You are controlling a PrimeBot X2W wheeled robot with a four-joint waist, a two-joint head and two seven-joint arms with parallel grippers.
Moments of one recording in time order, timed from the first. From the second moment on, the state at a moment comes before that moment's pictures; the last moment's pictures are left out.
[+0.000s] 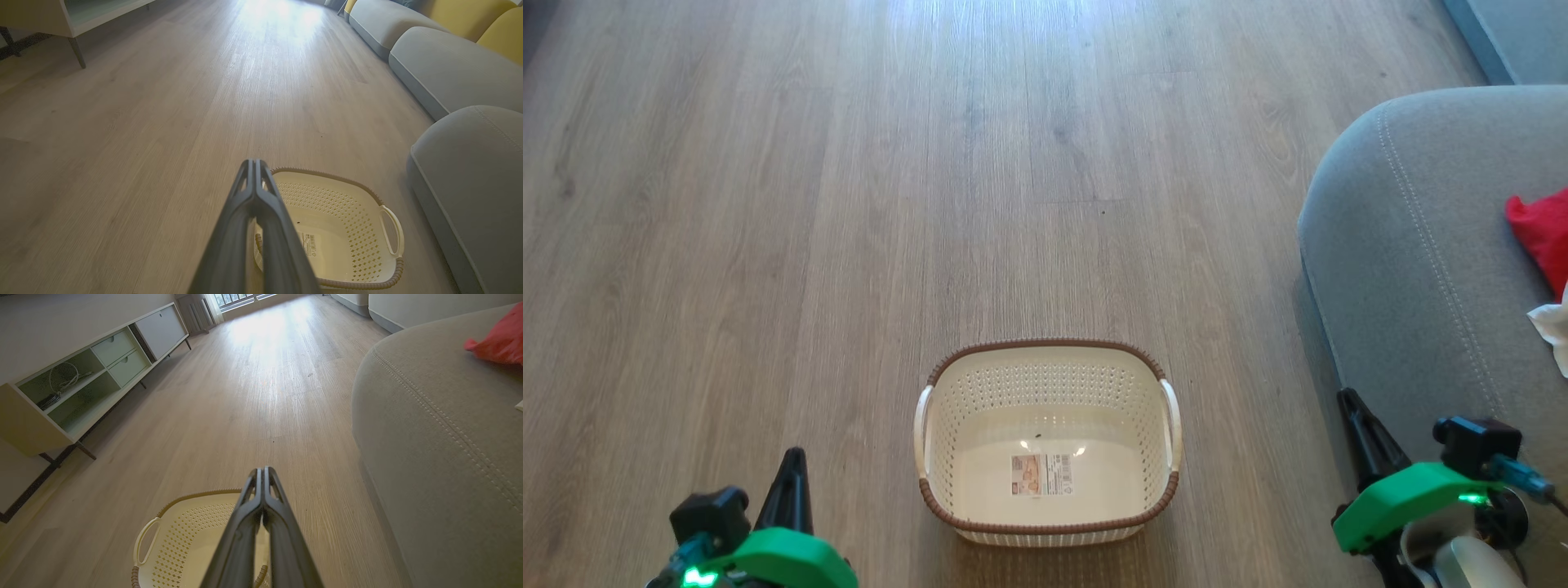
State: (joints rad) left arm 0.05 0.04 -0.03 0.32 -0.30 0.03 -0.21; right arm -0.08 -0.19 0.13 0.48 0.51 0.13 -0.22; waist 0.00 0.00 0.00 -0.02
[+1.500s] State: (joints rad) left arm 0.02 0.04 0.01 0.30 -0.80 -0.03 -0.09; right arm -0.08 -0.14 0.03 0.41 0.93 0.13 -0.09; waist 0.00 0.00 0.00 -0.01
